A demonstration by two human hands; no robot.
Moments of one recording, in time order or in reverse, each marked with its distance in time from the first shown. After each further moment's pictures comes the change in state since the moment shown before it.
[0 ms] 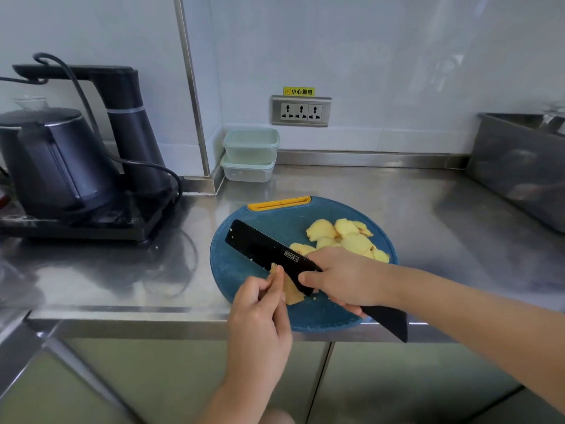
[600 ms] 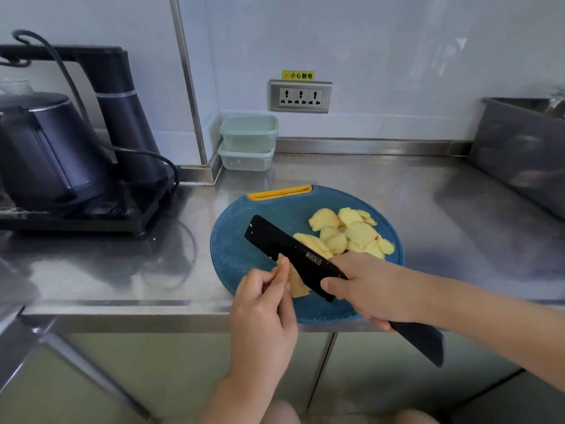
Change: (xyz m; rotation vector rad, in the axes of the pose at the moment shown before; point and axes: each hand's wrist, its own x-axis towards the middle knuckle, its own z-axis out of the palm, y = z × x) left_hand 0.000 -0.002 0.002 -0.013 0.053 0.021; right_hand -0.026 0.001 0.005 -0.085 0.009 0.123
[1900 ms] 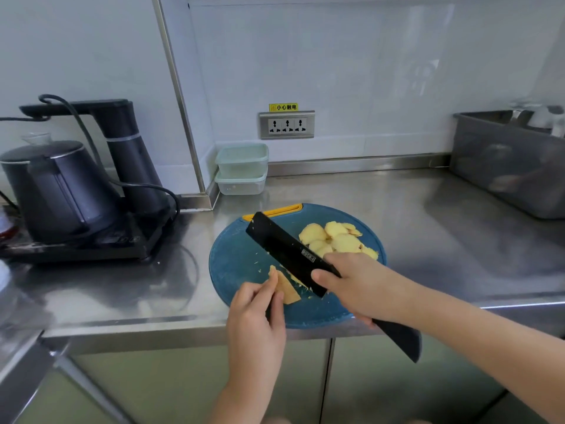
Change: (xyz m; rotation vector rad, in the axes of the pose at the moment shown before) left_hand 0.002 0.006 -0.002 -0.043 0.015 -0.083; right_hand -0.012 0.010 0.003 0.123 0.246 -0.098
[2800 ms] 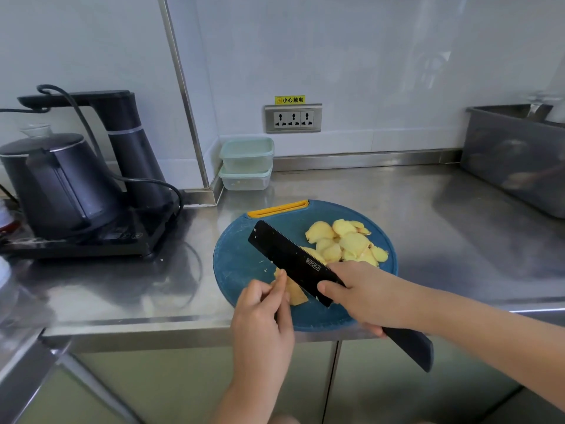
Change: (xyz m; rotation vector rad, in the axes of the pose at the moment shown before) left_hand 0.002 -0.003 -0.001 0.066 -0.054 0.052; right_hand 0.011 0.005 0.006 -0.067 -0.144 0.039
